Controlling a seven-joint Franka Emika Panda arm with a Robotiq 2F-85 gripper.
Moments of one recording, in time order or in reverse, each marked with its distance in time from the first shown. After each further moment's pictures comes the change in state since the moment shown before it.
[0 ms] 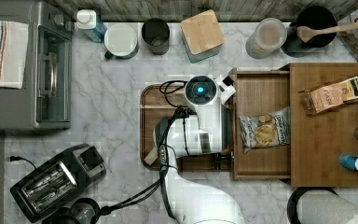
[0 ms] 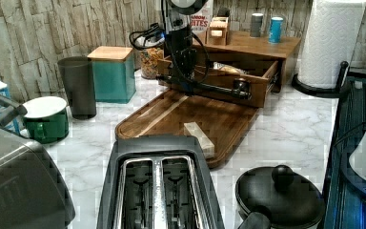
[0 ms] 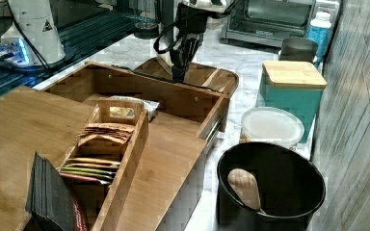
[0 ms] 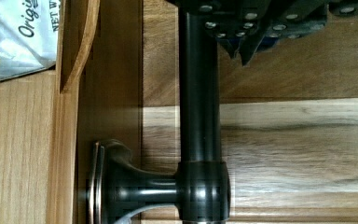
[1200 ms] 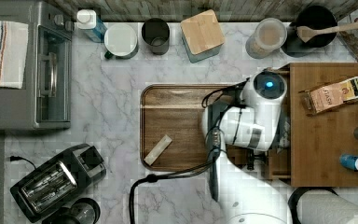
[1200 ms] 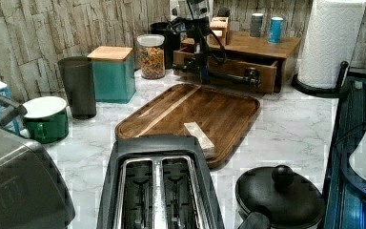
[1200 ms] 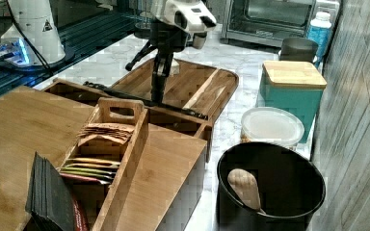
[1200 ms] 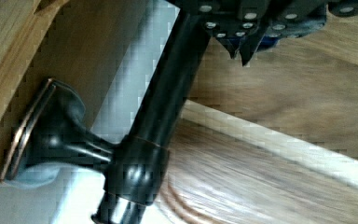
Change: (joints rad) arm -0.187 0.073 -0.054 0.123 0.111 -0.074 -0.686
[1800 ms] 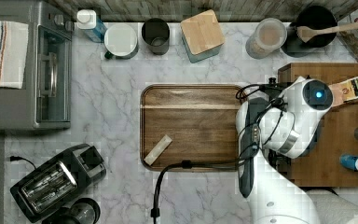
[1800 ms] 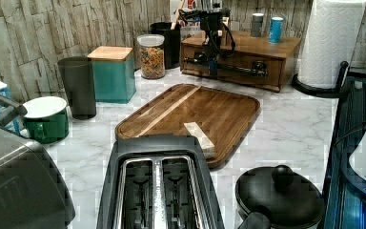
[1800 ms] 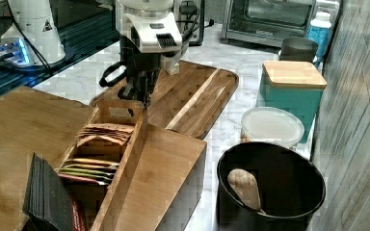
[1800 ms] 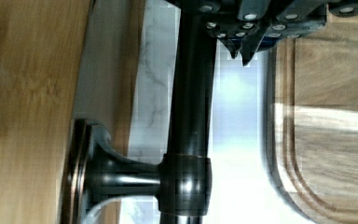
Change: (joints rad) arm -0.114 0.025 -0.027 0.025 0.096 0.080 0.053
